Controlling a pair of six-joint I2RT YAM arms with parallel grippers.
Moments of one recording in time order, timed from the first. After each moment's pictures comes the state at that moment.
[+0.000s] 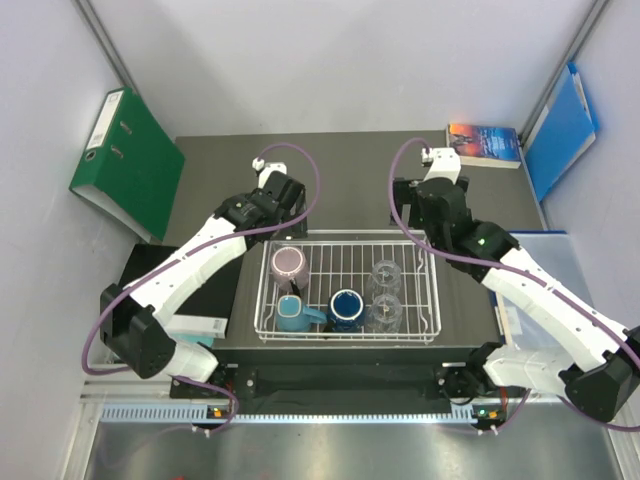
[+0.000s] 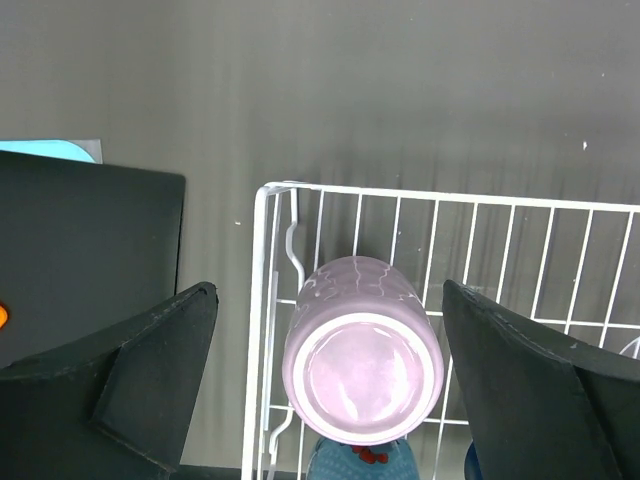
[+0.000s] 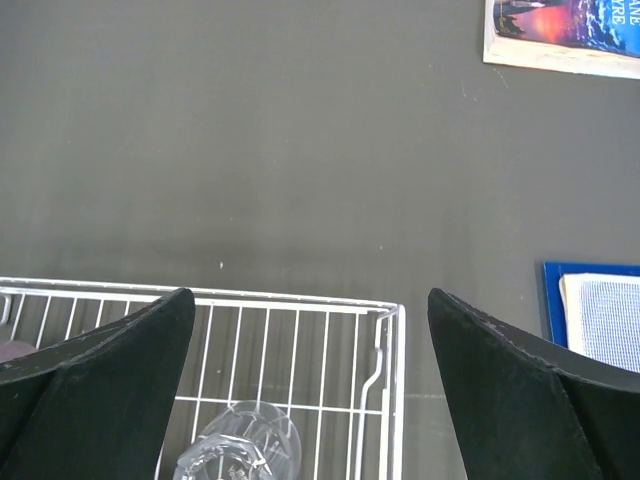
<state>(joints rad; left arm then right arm) -0.63 1.43 1.32 -0.84 -0.44 -0.56 0.69 1.13 1.13 -0.48 0.57 0.32</state>
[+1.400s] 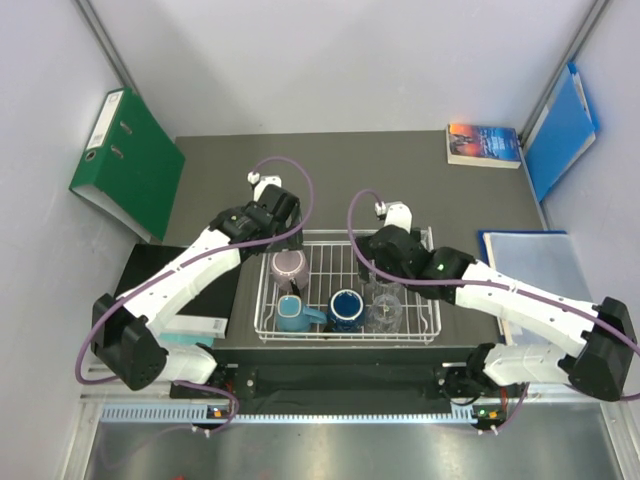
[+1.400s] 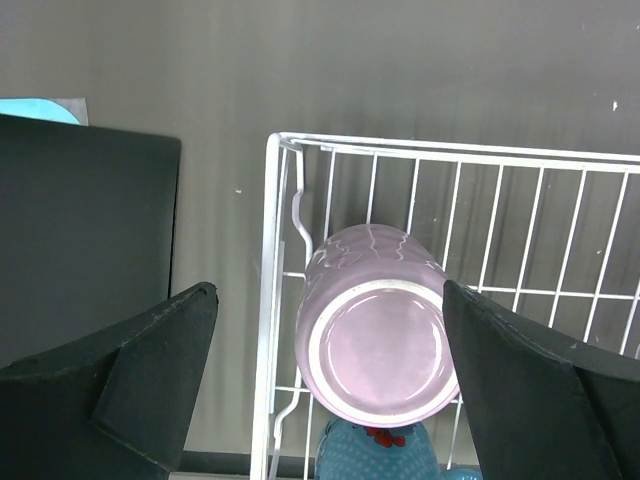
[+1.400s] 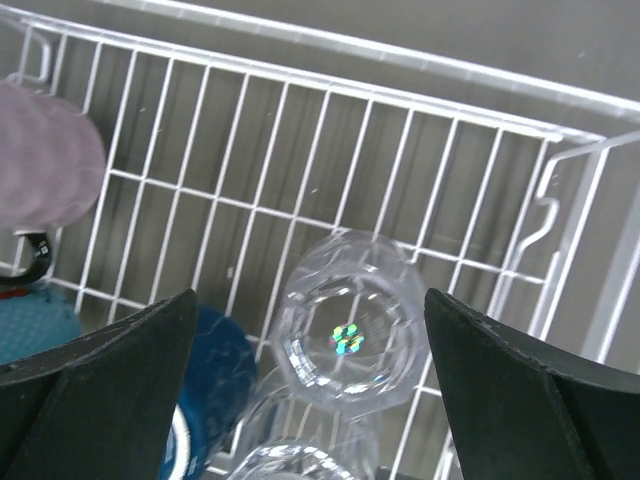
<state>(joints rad) -0.63 1.35 1.20 -0.82 -0.41 -0.58 0.94 1.20 0.97 -0.59 0.44 0.57</state>
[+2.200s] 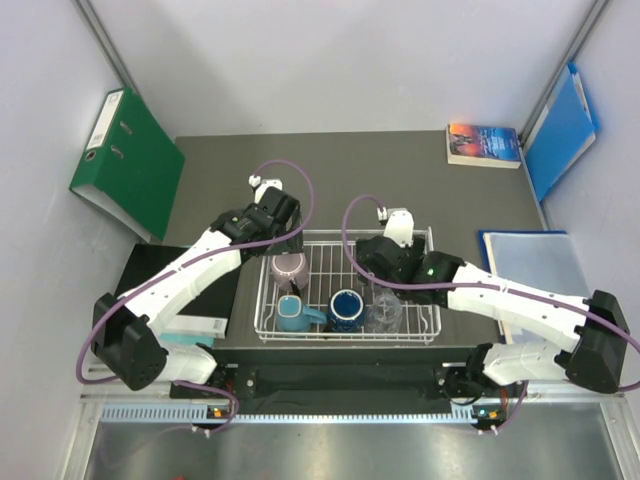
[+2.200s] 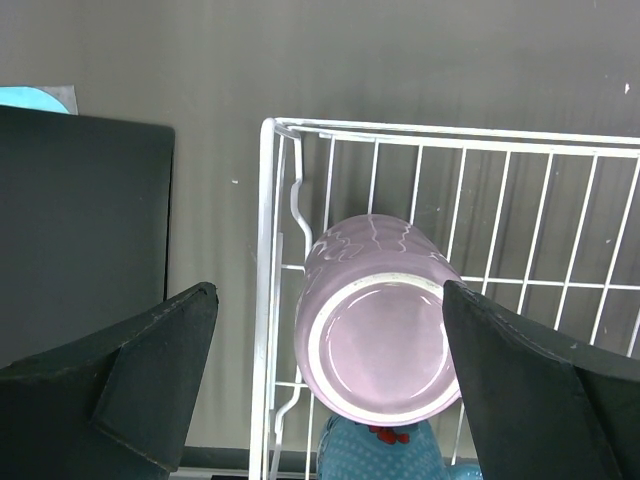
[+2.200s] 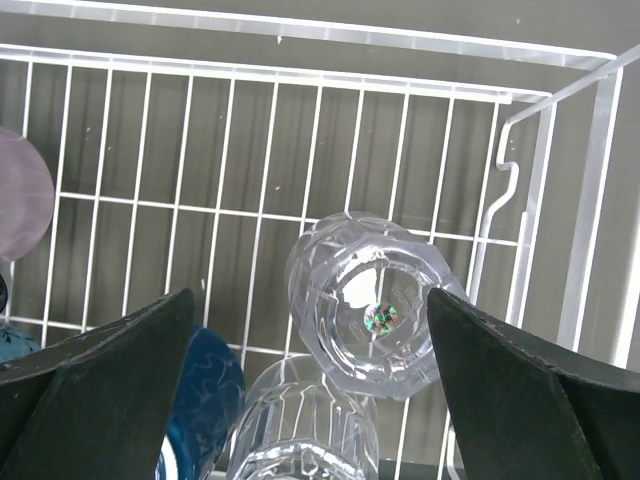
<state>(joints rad) -0.63 1.35 1.18 -0.81 -0.39 -0.58 1.03 1.24 0.99 -0.68 0.63 0.74</state>
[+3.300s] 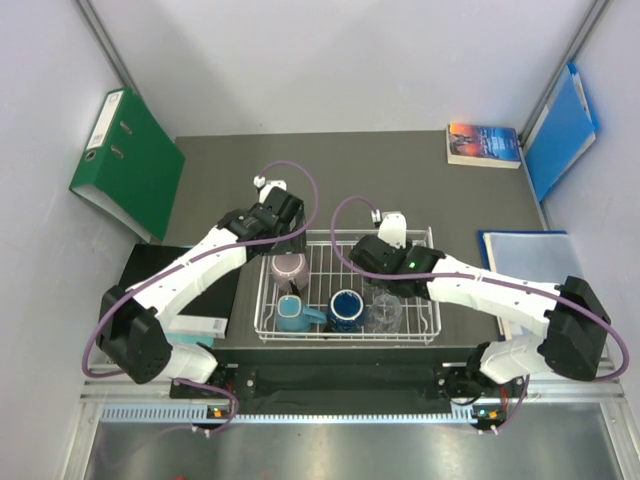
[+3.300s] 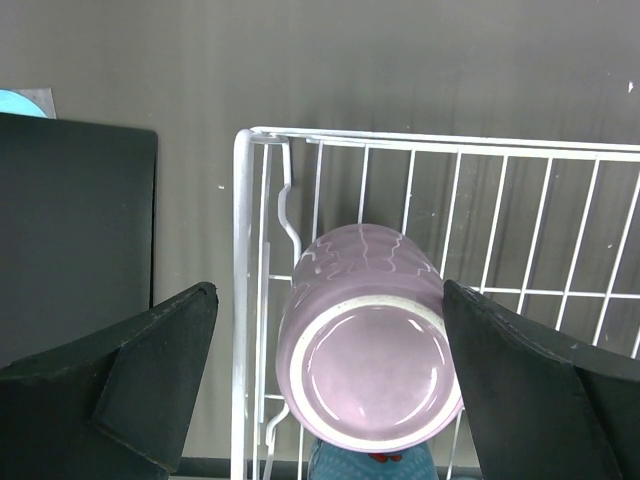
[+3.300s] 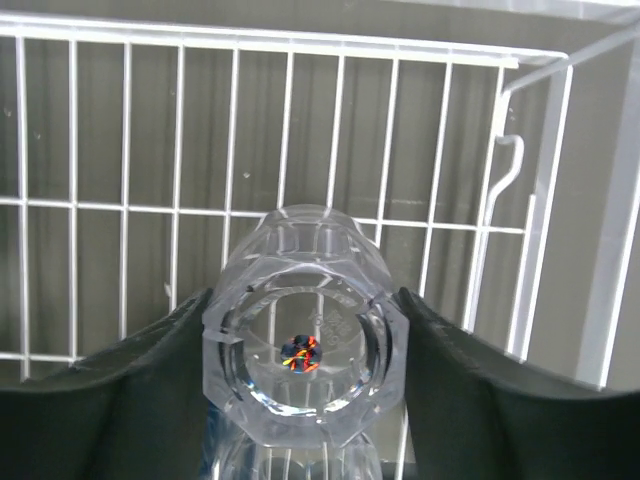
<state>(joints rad) -0.63 1.39 1.17 -0.78 -0.38 -0.58 1.00 1.36 1.00 -0.71 0.61 0.78</state>
